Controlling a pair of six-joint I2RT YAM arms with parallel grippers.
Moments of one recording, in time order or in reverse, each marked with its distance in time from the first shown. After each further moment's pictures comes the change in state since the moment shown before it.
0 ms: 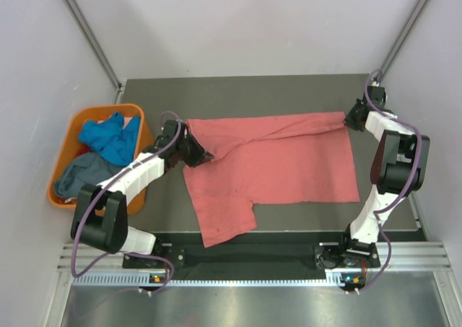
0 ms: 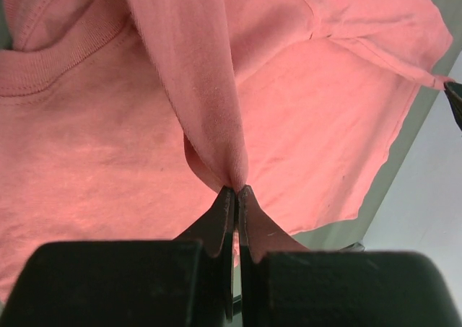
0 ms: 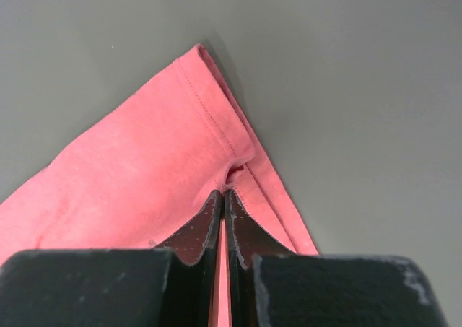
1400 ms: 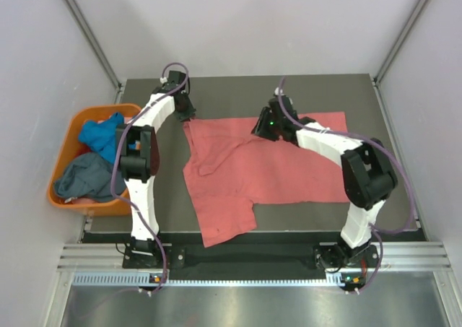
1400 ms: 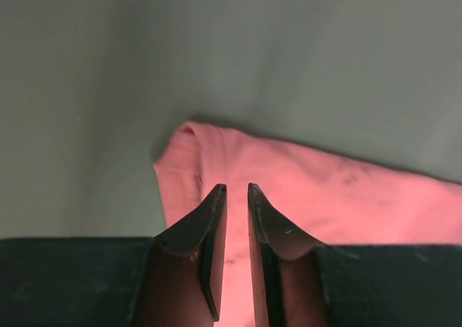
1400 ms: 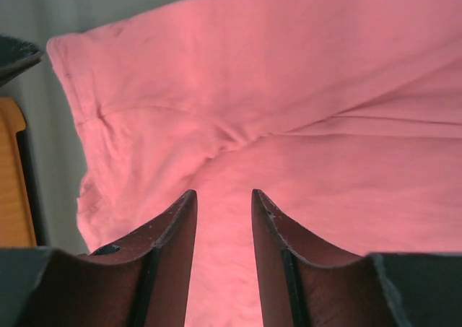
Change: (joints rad) left arm 0.146 0.747 0.959 -0.390 -0.315 0.414; right arm 0.679 -0.118 -0.056 0.050 -0.023 0.277
